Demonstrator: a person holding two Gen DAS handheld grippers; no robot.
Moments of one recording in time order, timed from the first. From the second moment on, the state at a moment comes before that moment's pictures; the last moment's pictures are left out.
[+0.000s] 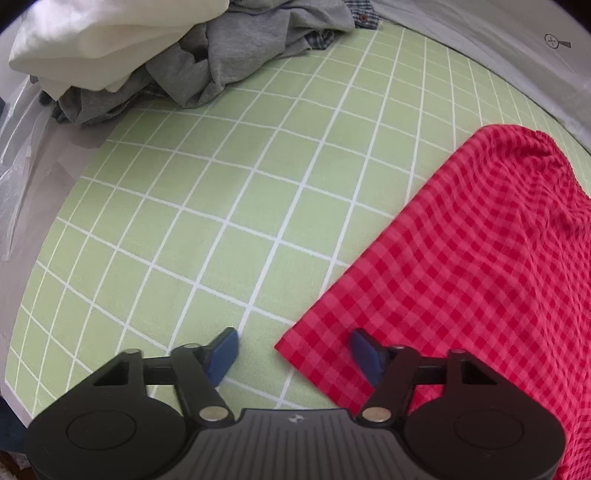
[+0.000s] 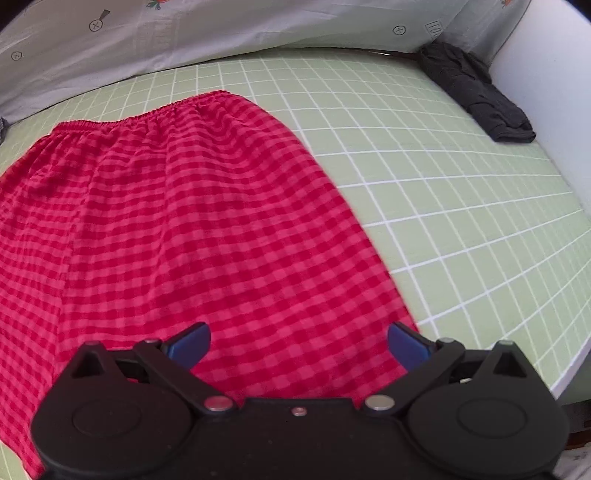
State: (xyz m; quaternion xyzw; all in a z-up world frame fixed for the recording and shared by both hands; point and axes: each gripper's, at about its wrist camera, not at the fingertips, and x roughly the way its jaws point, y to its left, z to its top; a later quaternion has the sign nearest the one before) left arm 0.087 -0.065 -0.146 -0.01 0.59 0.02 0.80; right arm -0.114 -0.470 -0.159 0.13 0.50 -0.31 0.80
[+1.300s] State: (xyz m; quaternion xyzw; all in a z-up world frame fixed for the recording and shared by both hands) left arm -0.084 -0.285 -0.084 -0.02 0.54 -0.07 0.84; right arm -0.171 -0.539 -0.142 0.13 0.41 -0.13 0.89
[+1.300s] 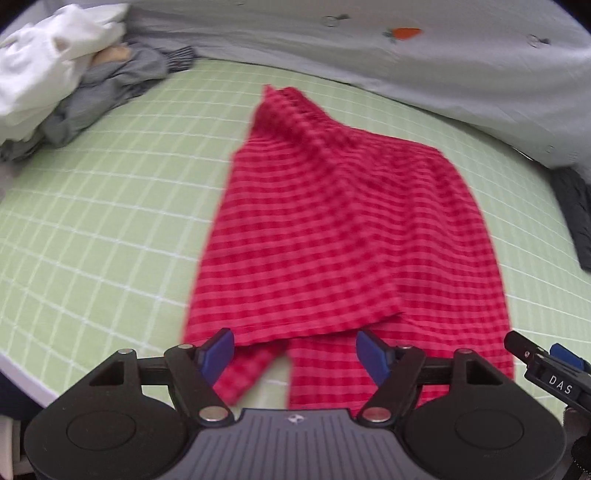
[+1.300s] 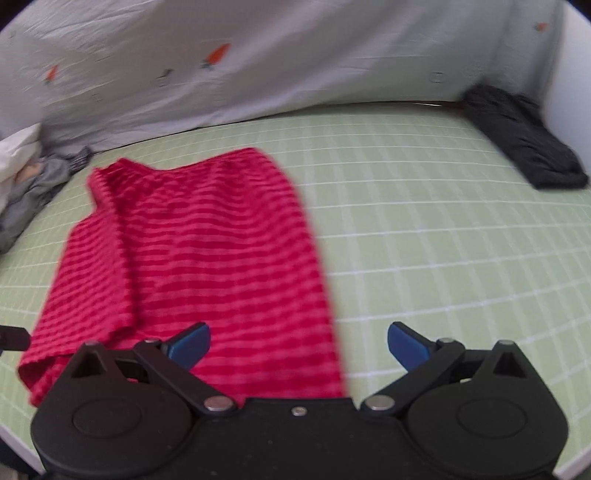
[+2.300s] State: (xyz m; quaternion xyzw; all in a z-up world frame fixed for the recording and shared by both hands) left arm -0.043 -0.197 -0.067 -0.04 0.52 -0.11 0.84; right arm -0.132 -0.457 -0.102 0.15 0.32 -0.05 0.93
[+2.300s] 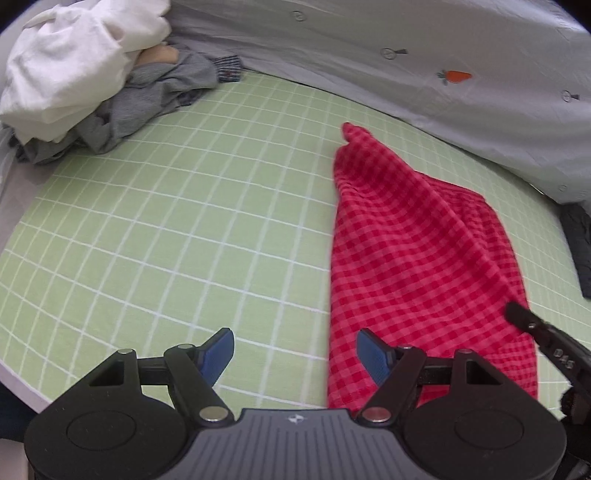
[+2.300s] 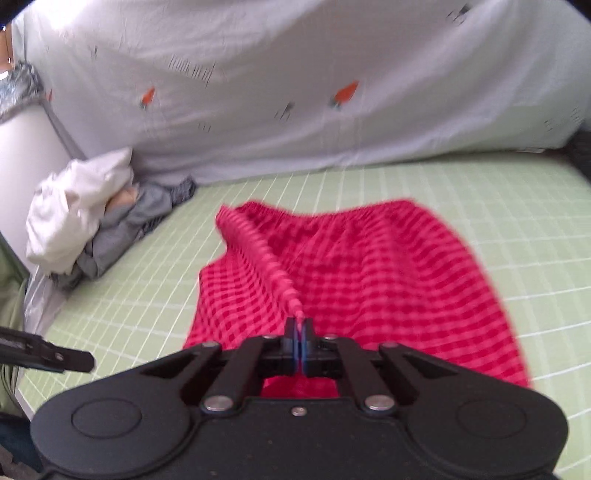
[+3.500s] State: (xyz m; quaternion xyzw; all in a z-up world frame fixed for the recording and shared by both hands) left arm 0.031 -0.319 -0.083 -0.01 0.54 -0.08 0.84; right arm -0.096 -0.585 -0.131 0.08 0.37 -0.13 0.91
